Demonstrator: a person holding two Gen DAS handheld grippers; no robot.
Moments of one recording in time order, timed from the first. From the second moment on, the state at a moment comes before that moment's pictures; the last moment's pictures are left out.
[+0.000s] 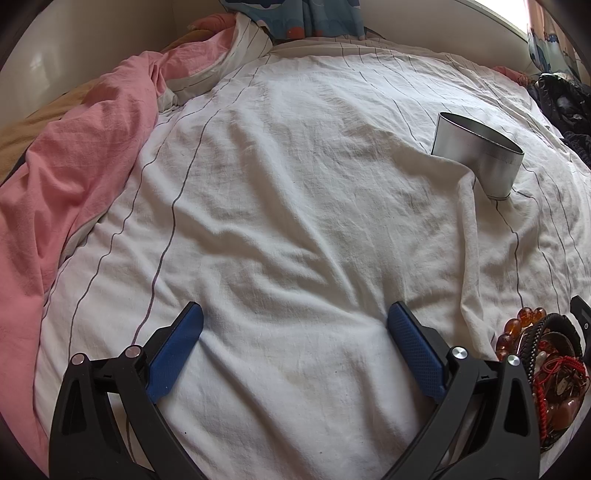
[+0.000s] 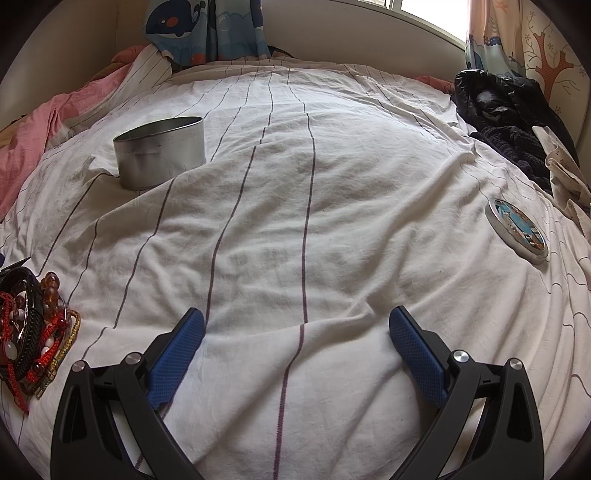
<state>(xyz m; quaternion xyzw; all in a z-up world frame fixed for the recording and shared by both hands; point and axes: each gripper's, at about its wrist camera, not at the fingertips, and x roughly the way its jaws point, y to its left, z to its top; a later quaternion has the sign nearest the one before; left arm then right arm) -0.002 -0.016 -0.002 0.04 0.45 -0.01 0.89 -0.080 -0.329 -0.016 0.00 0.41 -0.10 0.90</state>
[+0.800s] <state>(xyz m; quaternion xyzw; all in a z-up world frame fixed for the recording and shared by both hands) -0.002 -0.017 -0.002 0.04 0.45 -0.01 0.89 -0.079 -0.331 -0.016 0.00 0.42 -0.10 0.90</state>
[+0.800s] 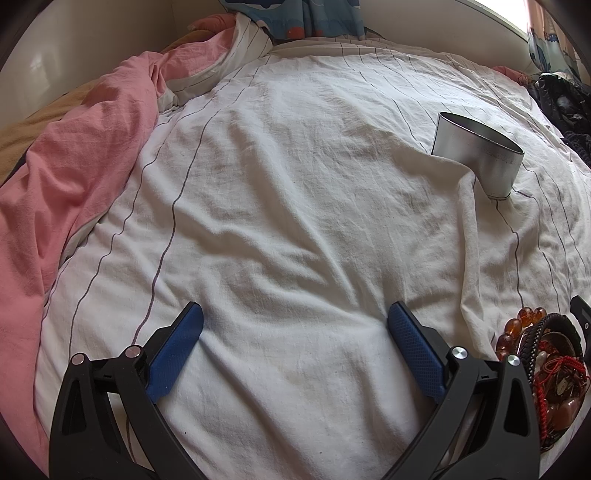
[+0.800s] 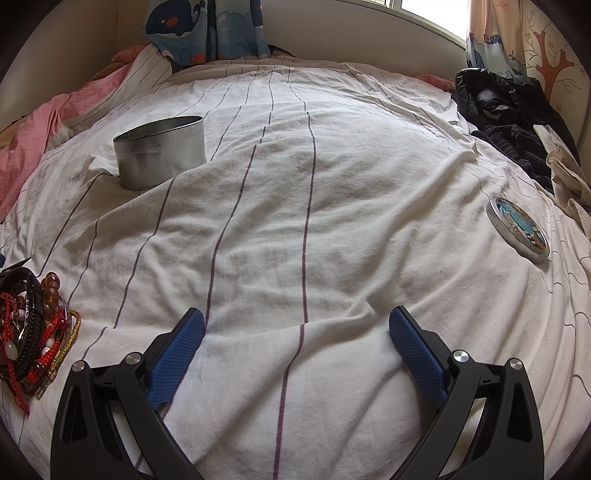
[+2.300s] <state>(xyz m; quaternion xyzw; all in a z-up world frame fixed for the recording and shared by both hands) -0.083 -0.062 0.041 0.09 0.37 -0.17 0.91 -0.127 -0.298 0.010 0.07 0.35 0.12 0.93</state>
